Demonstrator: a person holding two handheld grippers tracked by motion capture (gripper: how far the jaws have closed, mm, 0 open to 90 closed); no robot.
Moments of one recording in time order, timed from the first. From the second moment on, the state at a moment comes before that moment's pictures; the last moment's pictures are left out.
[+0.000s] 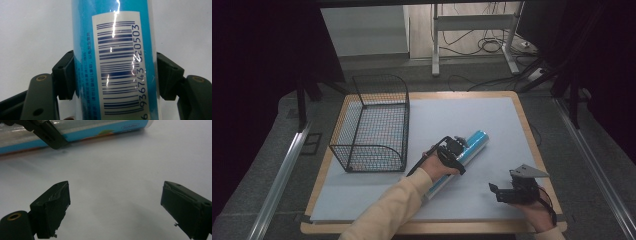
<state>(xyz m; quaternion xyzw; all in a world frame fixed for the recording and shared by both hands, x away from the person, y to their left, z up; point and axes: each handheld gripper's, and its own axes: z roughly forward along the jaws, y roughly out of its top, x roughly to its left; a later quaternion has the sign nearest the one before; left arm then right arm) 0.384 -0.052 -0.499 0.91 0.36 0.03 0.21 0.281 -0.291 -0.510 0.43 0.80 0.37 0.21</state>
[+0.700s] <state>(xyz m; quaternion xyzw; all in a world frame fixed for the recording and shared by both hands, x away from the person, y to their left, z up) 0.390 -0.035 -0.495 0.89 0.37 -0.01 0.24 0.281 -0.294 -0.508 0.43 0.80 0.37 0.21</state>
